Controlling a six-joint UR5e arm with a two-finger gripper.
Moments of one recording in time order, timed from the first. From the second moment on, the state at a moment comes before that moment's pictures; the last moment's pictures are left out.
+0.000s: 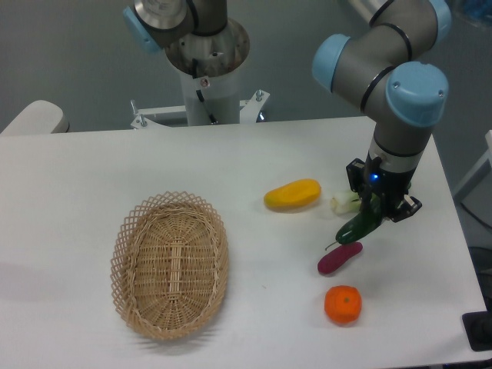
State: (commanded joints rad) arm 2.70 -1.98 -1.43 -1.18 1.53 1.53
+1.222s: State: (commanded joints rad) arm 2.46 -2.07 -1.40 -1.07 1.52 0.88
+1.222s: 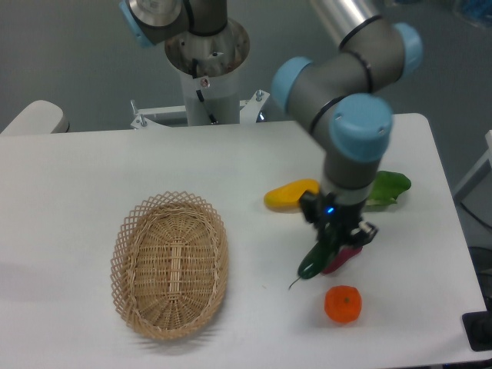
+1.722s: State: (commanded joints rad) arm 2.40 -2.21 -1.40 -0.95 1.50 0.74
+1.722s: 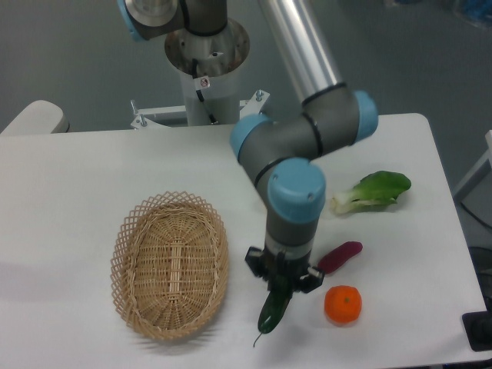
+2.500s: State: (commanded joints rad) arm 2.40 -2.24 -1.45 -0.94 1.50 0.75
